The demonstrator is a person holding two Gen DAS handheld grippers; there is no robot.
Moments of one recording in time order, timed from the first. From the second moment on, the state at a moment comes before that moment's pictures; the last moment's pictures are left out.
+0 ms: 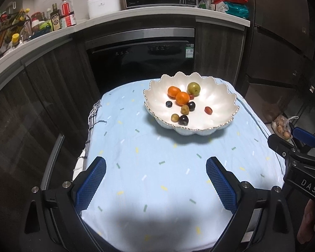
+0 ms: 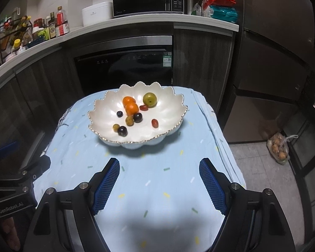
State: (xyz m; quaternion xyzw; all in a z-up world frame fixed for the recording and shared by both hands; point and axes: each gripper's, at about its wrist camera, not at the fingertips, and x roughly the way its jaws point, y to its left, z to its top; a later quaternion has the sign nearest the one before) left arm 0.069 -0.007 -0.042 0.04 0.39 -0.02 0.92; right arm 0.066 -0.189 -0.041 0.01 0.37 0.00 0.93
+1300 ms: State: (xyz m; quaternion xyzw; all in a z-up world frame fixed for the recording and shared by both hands) left arm 0.018 -0.001 -0.008 0.03 0.36 0.00 0.93; right arm 0.013 -0.202 -0.005 0.01 0.36 -0.04 0.93
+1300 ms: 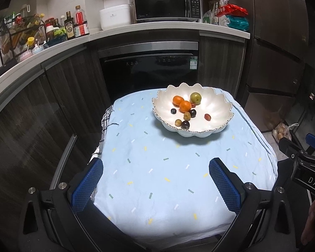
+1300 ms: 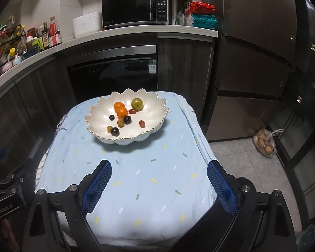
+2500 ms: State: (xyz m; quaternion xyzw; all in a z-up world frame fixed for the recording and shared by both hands) left arm 0.019 -0.002 -0.012 0.03 0.37 -0.01 0.93; right arm 0.013 -0.201 -0.005 0.01 0.36 -0.04 0.93
